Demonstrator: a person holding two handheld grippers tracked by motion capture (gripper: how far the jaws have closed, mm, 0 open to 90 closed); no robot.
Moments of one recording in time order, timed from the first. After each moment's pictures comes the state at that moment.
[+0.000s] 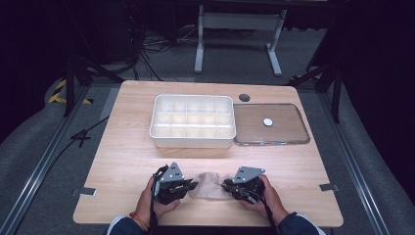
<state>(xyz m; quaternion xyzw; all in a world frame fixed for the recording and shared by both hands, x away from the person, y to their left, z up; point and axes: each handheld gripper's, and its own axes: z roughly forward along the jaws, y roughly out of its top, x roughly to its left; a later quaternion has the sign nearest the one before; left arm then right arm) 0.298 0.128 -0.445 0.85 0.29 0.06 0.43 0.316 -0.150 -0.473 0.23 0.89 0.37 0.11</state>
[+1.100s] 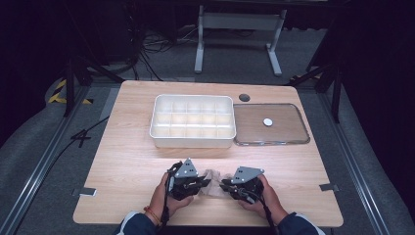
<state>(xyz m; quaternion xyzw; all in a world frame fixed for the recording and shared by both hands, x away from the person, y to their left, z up) 0.309 0.093 -0.443 0.85 0.26 0.04 0.45 0.314 -0.144 -0.472 0.21 0.89 0.38 0.12</state>
